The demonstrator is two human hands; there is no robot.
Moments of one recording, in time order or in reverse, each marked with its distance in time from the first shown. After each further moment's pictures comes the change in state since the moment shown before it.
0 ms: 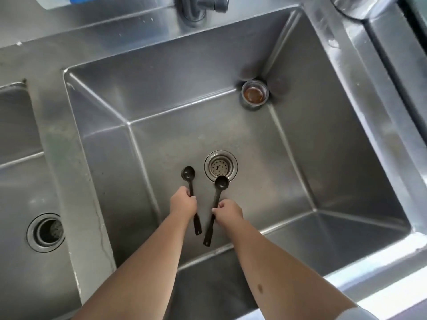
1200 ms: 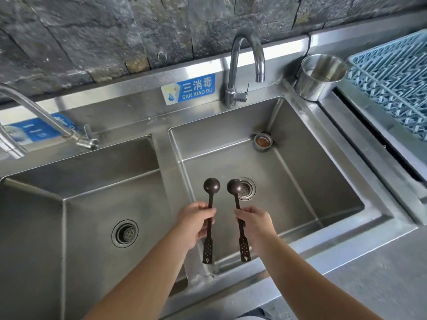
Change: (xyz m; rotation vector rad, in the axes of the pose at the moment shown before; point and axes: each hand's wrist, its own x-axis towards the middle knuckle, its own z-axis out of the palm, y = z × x) left_hand -0.234 -0.025 -0.188 -0.755 -0.218 0.044; right_hand -0.254 -0.024 -0.021 0.772 0.118 -0.234
